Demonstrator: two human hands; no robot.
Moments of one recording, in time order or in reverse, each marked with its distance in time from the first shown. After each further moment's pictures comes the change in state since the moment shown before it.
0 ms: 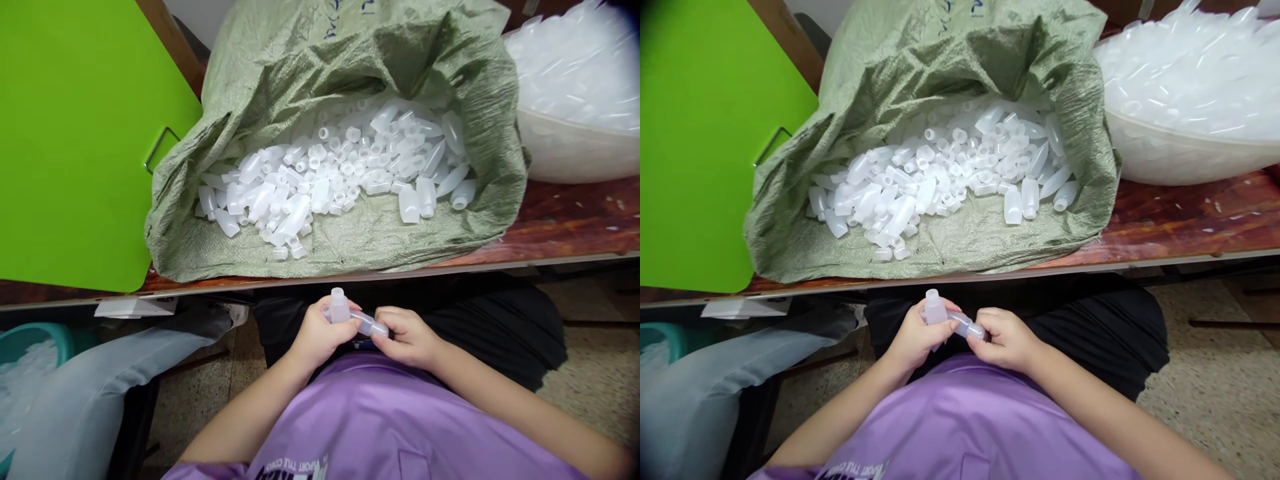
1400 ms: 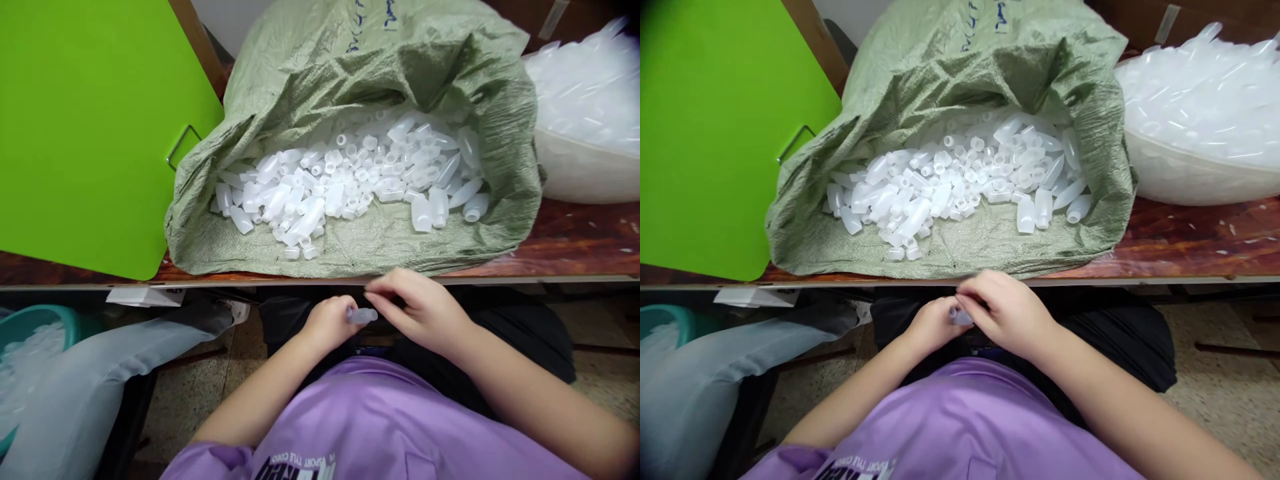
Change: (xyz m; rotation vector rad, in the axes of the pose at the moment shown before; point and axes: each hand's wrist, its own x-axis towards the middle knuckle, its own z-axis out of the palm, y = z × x) left_hand 0.028 -0.013 -0.005 0.972 -0.084 0.153; right_hand 0.055 -0.057 -0.045 -0.364 0.071 -0.111
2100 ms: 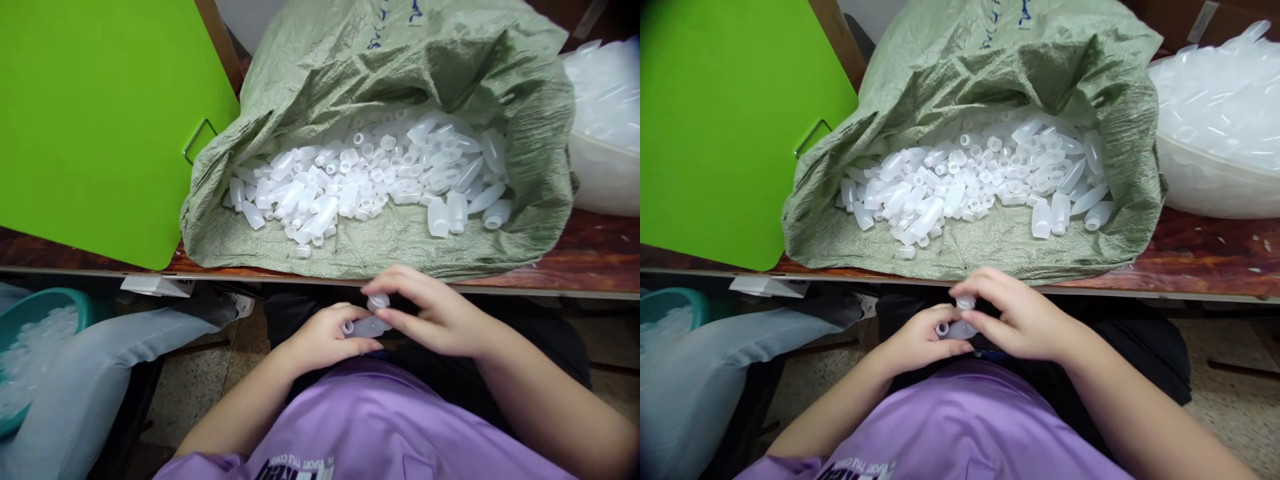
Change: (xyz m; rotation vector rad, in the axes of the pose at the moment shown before) left_hand -0.037 0.010 -0.041 -0.519 -0.103 0.187; right_hand 0.015 0.000 -0.014 0.242 -0.247 -0.100
